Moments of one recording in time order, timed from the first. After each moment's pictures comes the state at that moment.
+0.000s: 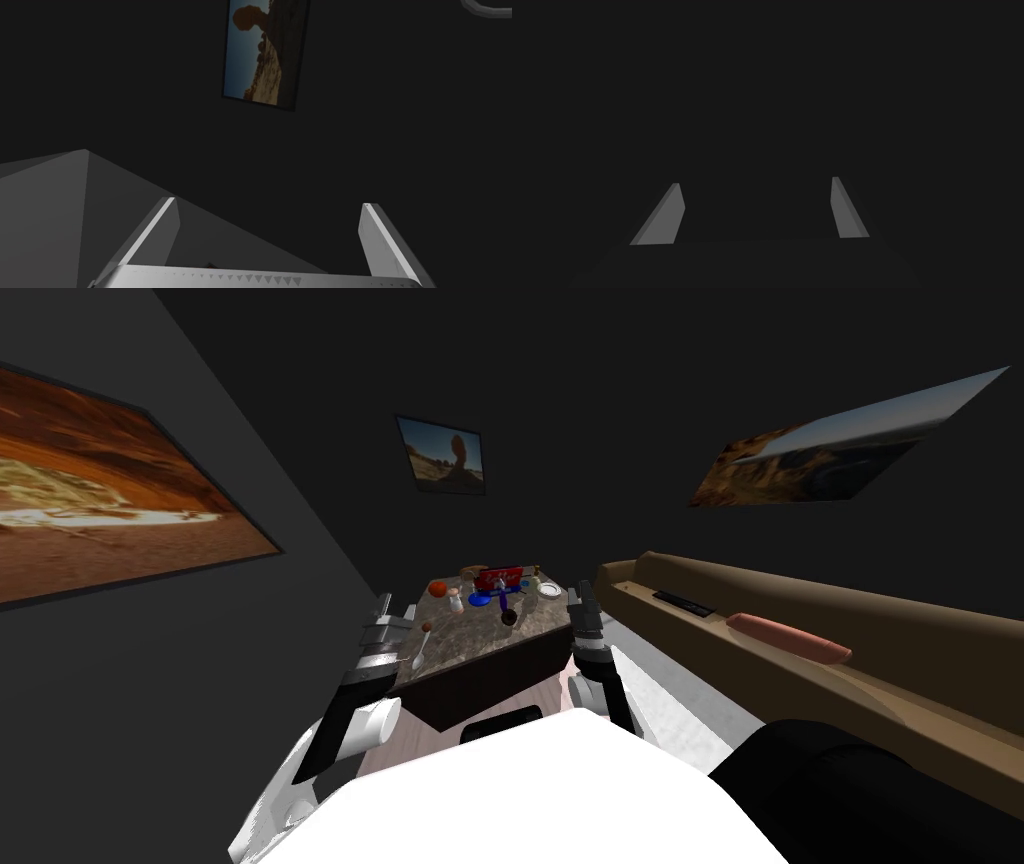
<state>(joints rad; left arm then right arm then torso) 0.32 0.18 0.04 -2.13 0.01 -0.29 0.23 0.54 0.04 0.01 -2.29 0.04 -0.55 0.10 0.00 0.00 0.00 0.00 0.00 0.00</state>
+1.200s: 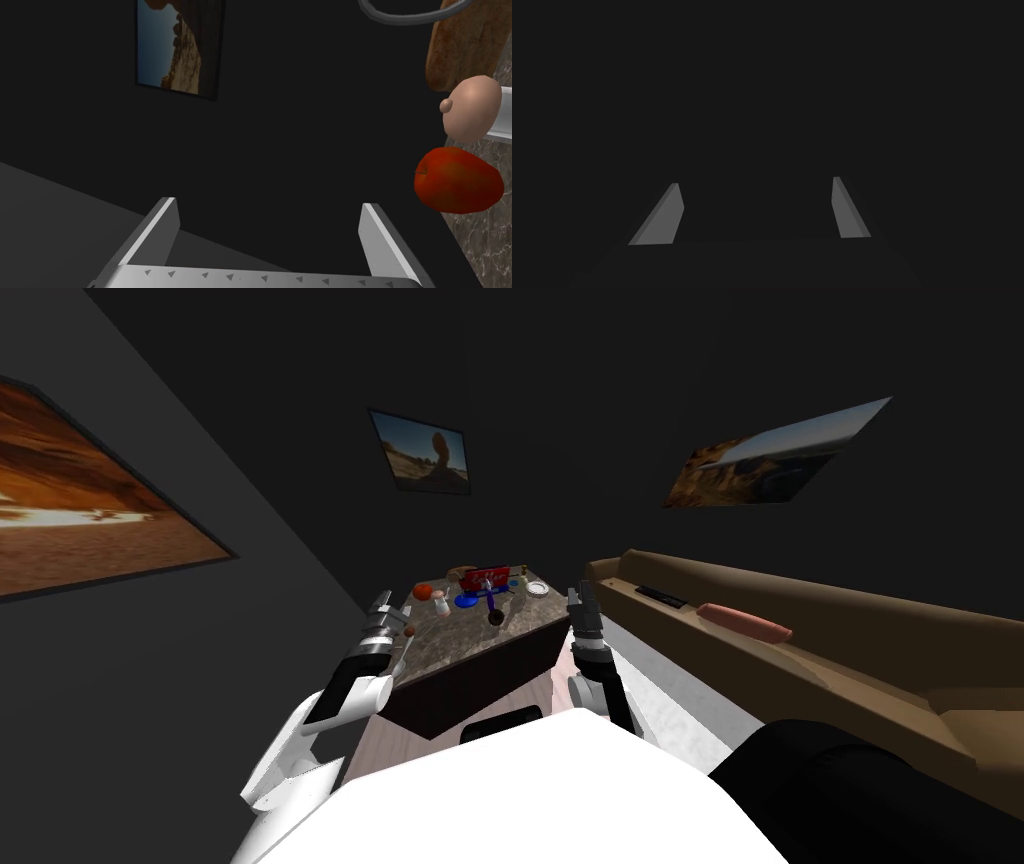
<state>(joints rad) 0.16 0.23 0.15 -2.02 0.01 0.03 0.36 0.54 0.04 0.01 -2.29 0.04 -0.55 0.10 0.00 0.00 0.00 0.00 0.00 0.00</state>
